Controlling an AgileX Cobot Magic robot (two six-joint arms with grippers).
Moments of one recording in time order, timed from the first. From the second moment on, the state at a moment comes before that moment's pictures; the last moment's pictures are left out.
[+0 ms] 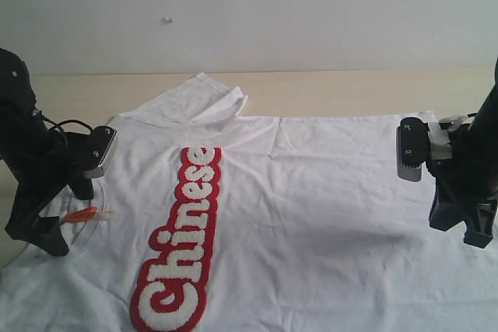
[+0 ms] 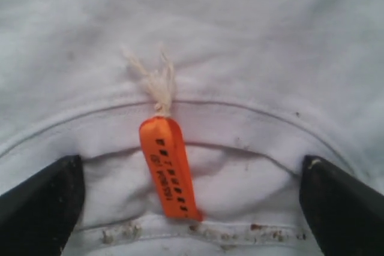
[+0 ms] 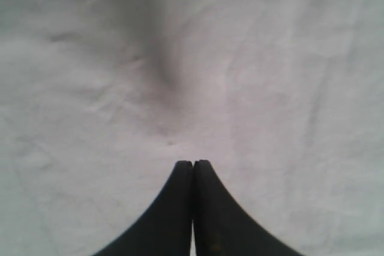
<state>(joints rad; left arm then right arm) -0.16 2.04 -1.21 -0.20 0.89 1.60 -0.08 1.83 -0.99 0.17 0.83 -1.30</state>
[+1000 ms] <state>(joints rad) -0.16 2.07 -1.23 -0.26 0.84 1.56 -0.08 1.83 -0.99 0.09 0.80 -1.30</state>
